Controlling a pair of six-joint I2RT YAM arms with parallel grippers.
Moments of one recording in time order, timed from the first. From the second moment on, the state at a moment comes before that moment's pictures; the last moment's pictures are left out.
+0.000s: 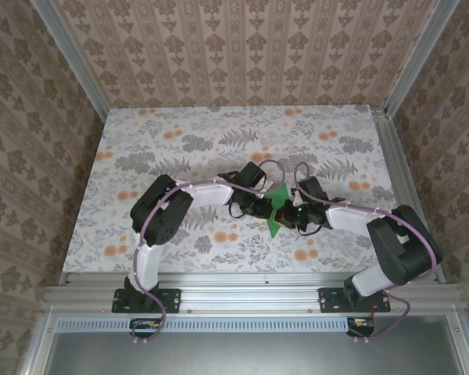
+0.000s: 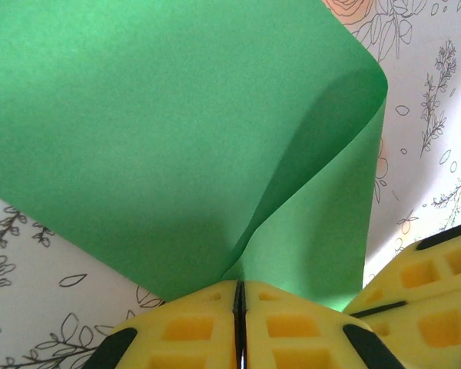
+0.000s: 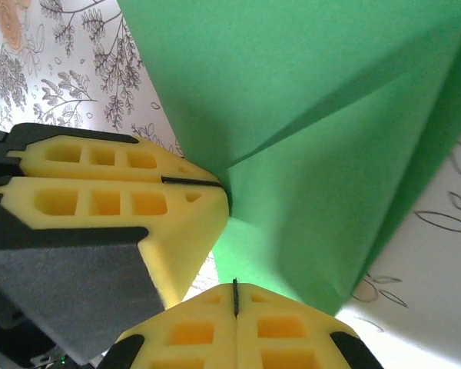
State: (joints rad) left arm -0.85 2.05 1.29 -0.35 0.45 -0.37; right arm 0.41 1.52 0.61 -0.10 -0.47 0.87
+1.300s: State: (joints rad) left arm -0.84 2.06 1.30 -0.36 0.46 -0.36; right arm 0.47 1.53 0.54 -0.03 -0.53 0.91
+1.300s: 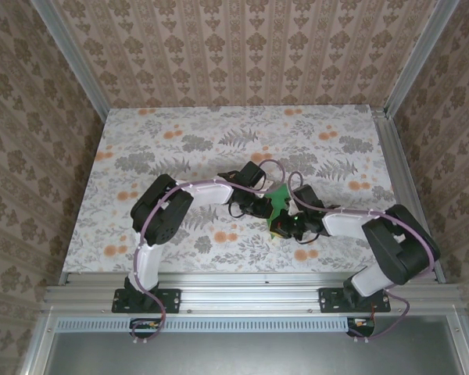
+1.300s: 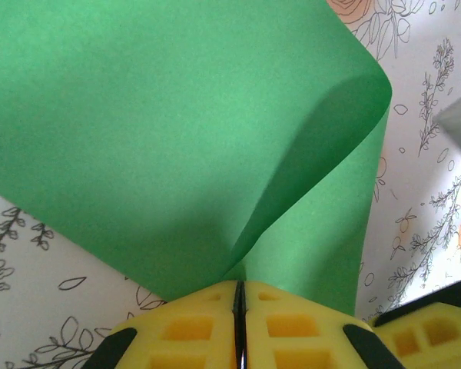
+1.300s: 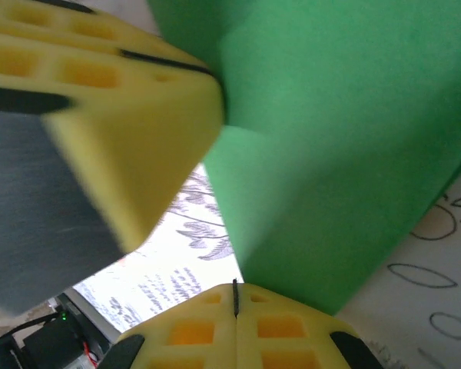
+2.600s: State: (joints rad) left arm -0.84 2.06 1.30 -0.36 0.48 -0.35; right arm 0.36 1.49 0.64 -0.17 -0.47 0.87
